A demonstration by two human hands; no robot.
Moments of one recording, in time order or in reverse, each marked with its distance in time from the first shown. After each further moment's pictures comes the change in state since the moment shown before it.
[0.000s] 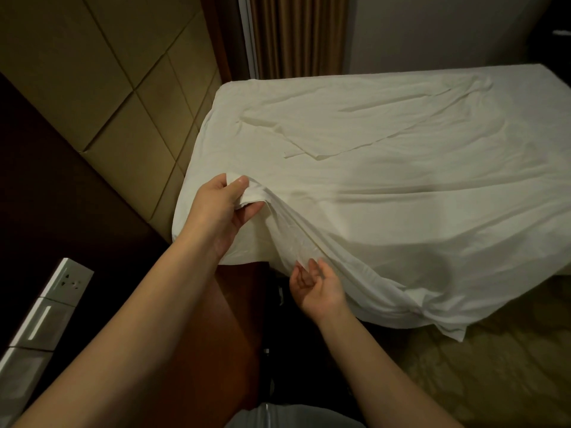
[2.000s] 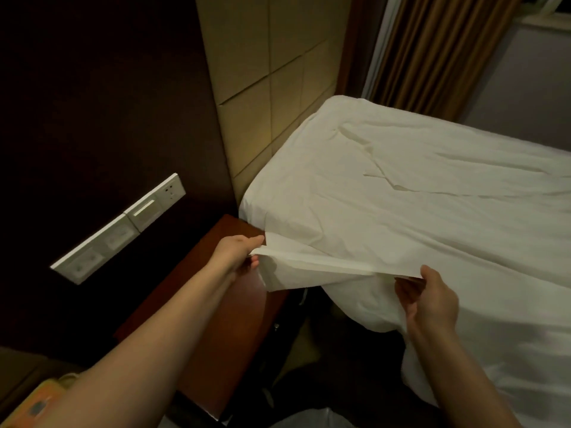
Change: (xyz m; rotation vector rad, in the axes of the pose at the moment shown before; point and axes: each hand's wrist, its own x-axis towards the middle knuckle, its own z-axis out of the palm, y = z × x) left_hand -0.075 -0.104 -0.103 0.117 0.420 -0.241; right_hand -0.090 -0.068 -0.008 -0.788 -0.015 -0.607
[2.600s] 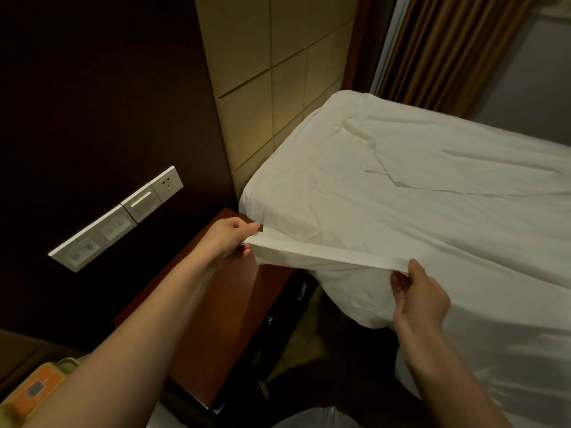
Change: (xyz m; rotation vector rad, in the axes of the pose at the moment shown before) left_hand -0.019 0.016 0.012 0.253 -0.031 0.150; right_hand 0.017 -0.006 -0.012 0.075 0.064 -0.013
